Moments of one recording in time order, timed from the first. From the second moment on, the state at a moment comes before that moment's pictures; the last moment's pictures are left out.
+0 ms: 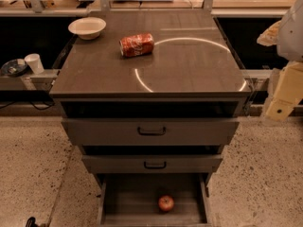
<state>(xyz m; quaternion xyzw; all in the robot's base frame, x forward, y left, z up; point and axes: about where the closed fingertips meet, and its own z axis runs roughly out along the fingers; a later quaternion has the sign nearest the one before) 0.438 -0.217 0.977 -0.60 0.78 -0.03 0.16</state>
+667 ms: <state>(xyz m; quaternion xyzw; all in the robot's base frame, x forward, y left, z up) 0.433 -0.213 0.948 -0.60 0.78 -0.02 0.15</state>
